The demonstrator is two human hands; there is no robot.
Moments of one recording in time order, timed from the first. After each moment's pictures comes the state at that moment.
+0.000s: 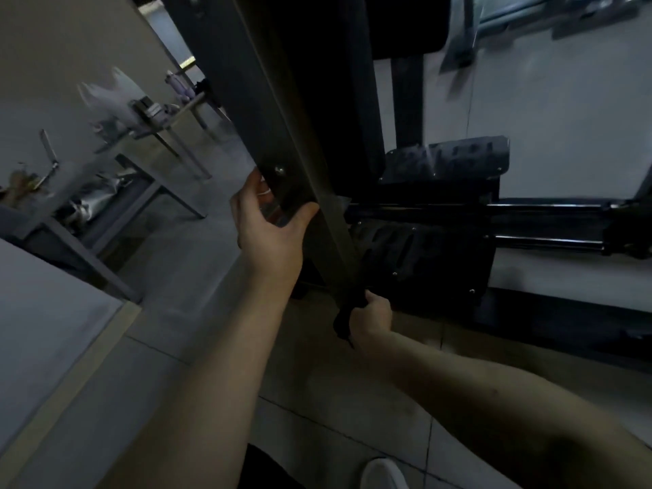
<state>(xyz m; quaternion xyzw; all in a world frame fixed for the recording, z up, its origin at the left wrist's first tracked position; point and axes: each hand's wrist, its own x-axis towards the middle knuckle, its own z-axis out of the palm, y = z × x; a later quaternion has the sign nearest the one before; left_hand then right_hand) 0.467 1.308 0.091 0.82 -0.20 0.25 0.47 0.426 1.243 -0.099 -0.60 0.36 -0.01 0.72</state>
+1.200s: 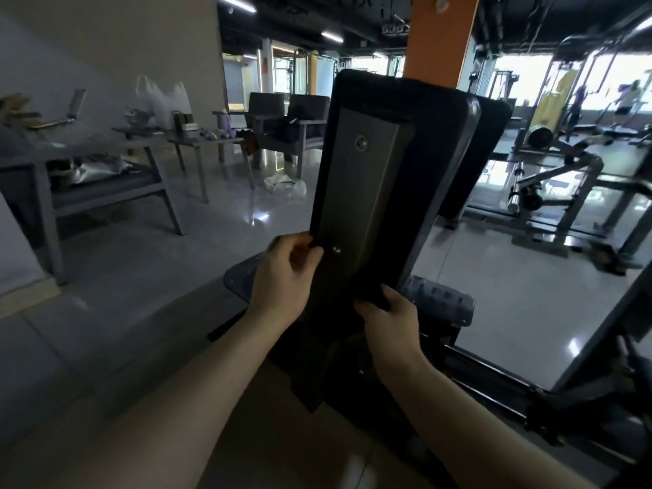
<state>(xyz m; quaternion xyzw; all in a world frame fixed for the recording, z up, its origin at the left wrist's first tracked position) 0.469 1.331 0.125 0.80 -0.18 0.23 0.53 0.360 1.191 0.111 -0.71 0.09 -0.19 0.67</state>
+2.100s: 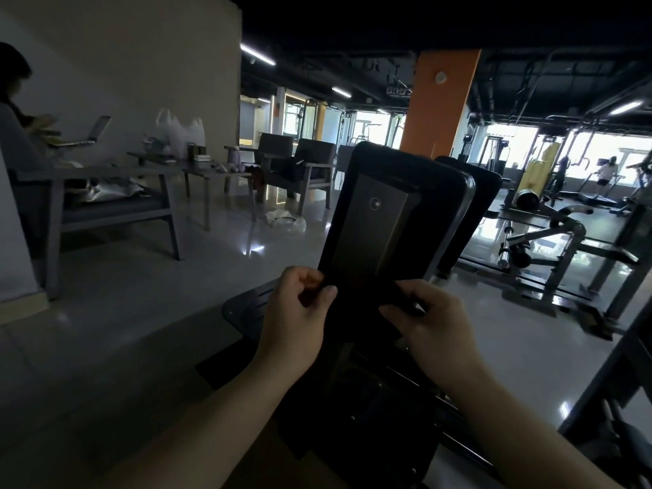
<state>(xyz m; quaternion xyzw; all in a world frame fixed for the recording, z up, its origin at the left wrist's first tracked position) 0.402 1.333 0.167 0.69 -0.16 0.19 0.68 0.336 1.159 0.201 -0.82 -0.03 -0.28 0.50</state>
